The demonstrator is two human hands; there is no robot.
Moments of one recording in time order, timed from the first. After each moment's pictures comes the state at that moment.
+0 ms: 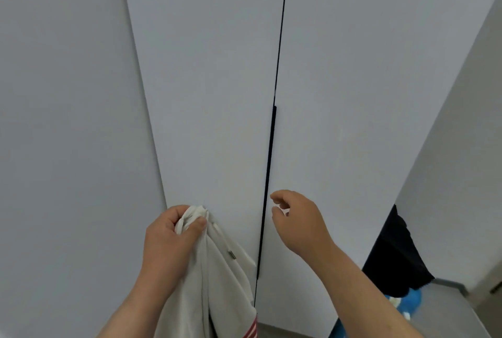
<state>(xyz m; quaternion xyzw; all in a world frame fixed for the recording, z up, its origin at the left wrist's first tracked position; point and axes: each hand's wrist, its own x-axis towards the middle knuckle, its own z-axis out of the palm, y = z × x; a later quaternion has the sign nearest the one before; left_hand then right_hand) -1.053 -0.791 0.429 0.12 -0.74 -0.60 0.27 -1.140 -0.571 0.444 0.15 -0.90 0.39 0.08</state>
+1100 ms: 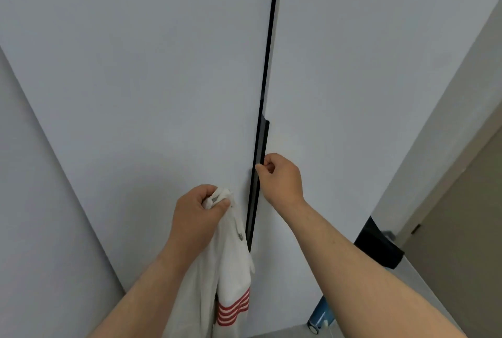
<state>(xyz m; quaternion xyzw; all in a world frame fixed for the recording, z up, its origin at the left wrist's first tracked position) -1.274 -0.813 0.435 -0.06 -0.79 -0.59 0.13 -1.332 -0.632 0.451 -0.04 -0.87 0.43 0.23</state>
